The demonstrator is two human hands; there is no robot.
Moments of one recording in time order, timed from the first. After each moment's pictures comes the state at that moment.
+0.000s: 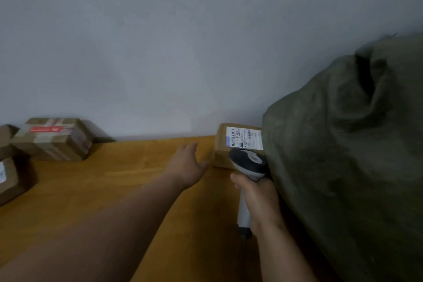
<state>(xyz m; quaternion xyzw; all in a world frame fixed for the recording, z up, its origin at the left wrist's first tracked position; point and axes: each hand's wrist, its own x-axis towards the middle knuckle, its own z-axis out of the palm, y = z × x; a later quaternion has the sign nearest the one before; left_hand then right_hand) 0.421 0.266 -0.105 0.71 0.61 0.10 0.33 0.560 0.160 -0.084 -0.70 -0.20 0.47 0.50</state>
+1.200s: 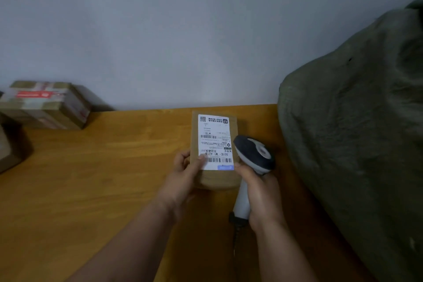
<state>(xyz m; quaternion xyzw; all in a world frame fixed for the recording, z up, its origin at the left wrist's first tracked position) 0.387 0.212 -0.177 0.33 0.55 0.31 0.70 0.529 0.157 -0.132 -0.68 -0.16 0.48 0.53</state>
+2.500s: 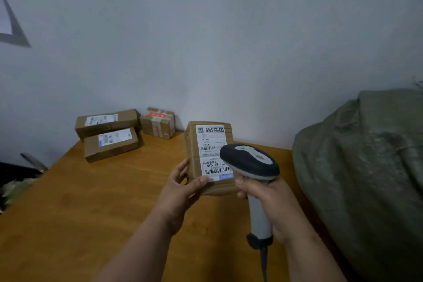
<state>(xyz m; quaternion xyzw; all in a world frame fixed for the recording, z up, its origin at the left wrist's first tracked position) 0.269 -0.001 -0.026 0.29 0.44 0.56 0.64 0.456 -0.031 0.056 -0.56 -0.52 0.50 0.40</state>
